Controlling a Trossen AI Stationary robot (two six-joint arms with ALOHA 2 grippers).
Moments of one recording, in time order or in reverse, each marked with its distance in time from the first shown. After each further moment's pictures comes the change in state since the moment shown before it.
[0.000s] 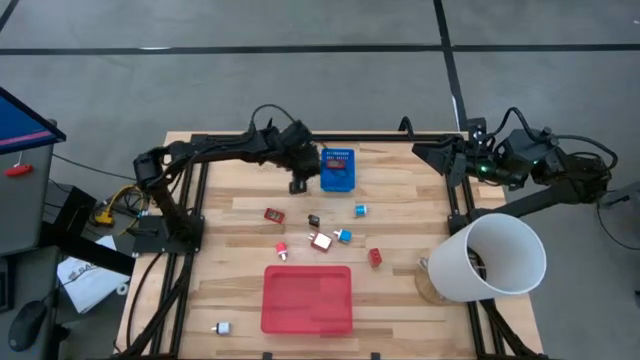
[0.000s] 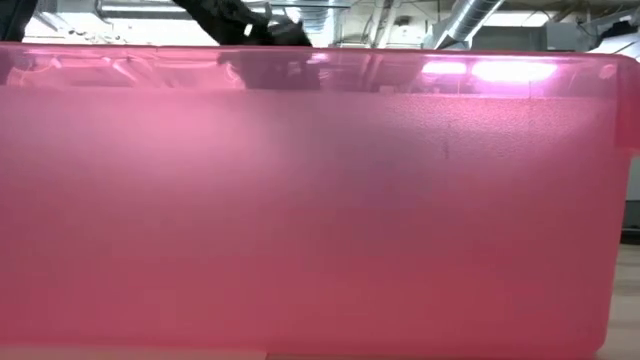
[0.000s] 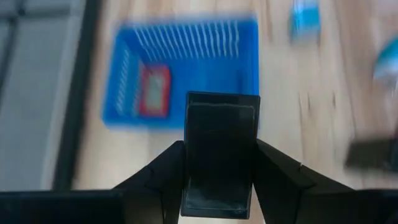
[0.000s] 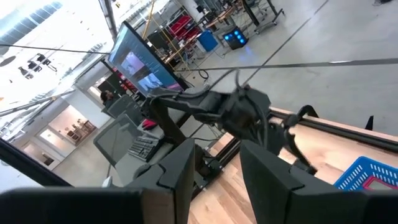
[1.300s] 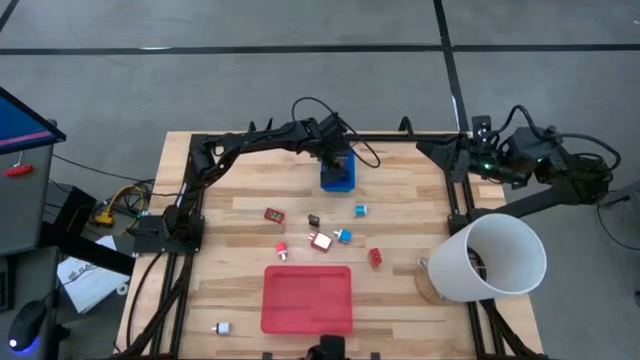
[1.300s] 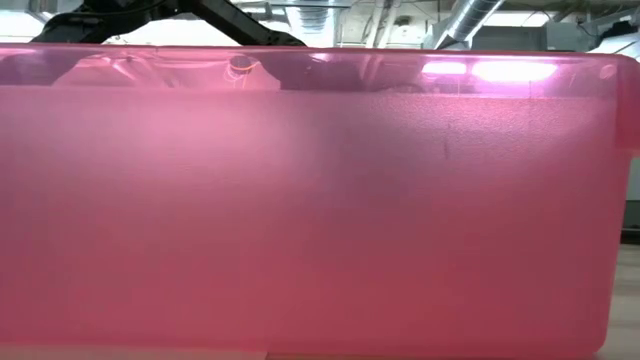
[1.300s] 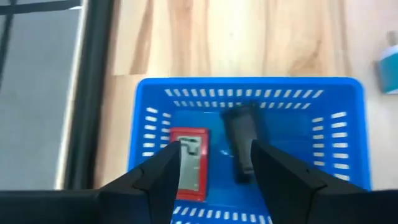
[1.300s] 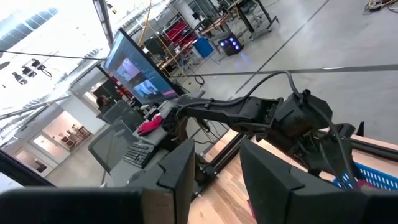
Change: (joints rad) left arm 0.031 0.447 0.487 -0.095 -0.021 0.021; right arm -0.014 -0.020 0.000 -0.011 0.016 -0.011
